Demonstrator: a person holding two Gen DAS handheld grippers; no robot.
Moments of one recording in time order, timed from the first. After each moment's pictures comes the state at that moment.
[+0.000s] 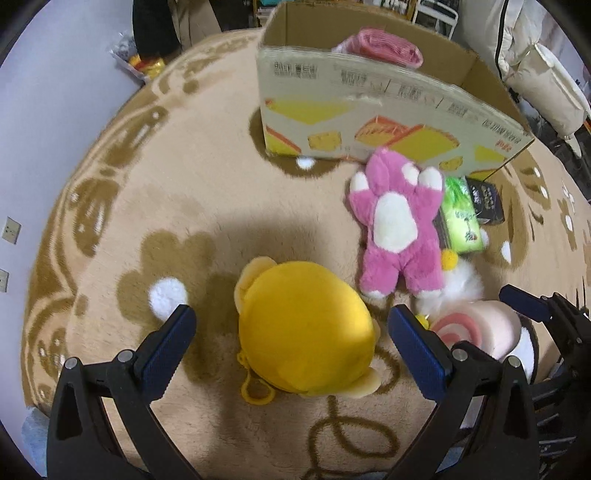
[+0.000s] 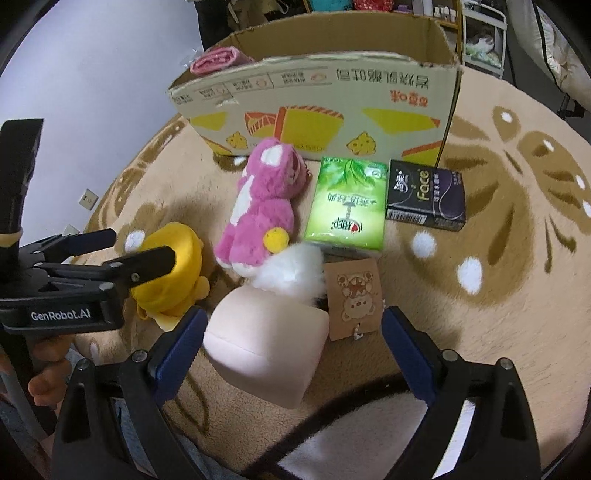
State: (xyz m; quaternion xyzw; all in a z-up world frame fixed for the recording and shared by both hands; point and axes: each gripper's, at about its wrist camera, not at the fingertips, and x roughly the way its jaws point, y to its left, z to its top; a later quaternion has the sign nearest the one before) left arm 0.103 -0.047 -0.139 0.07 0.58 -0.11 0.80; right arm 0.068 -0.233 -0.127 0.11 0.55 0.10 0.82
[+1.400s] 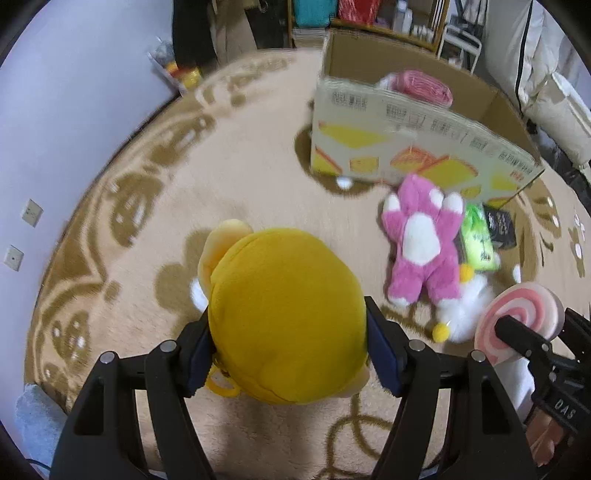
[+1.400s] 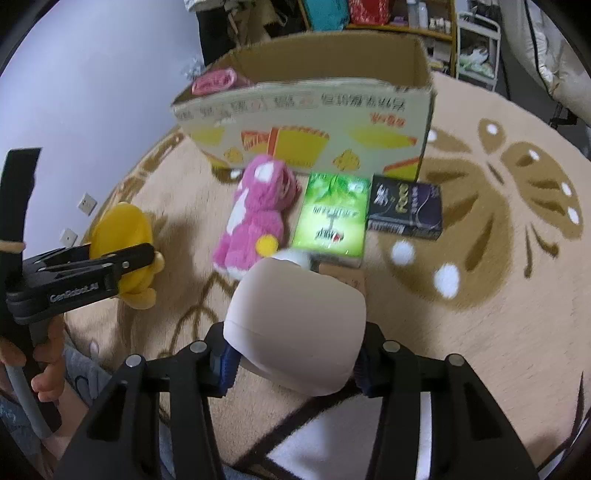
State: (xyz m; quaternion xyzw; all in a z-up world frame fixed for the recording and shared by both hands) left arm 0.075 -0.028 -0.120 0.04 0.53 -0.06 0.84; right arm 0.057 -0.244 -0.112 0.11 0.54 0.09 0.83
